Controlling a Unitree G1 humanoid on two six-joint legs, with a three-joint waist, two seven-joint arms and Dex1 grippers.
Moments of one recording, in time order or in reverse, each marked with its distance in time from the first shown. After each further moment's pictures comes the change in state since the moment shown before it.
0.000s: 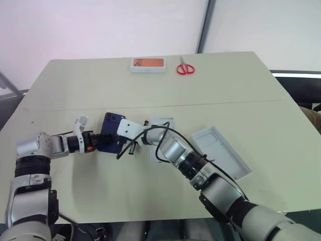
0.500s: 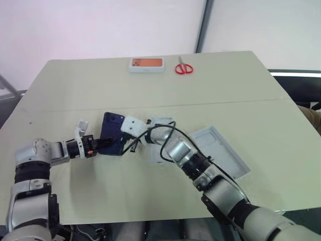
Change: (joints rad) left arm 0.084 -0.040 0.133 -0.056 -0.077 0.017 0.055; right arm 0.071 -0.016 -0.161 -0.177 0.172 0.005 0.080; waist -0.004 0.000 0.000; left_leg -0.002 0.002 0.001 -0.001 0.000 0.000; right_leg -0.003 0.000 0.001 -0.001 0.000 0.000
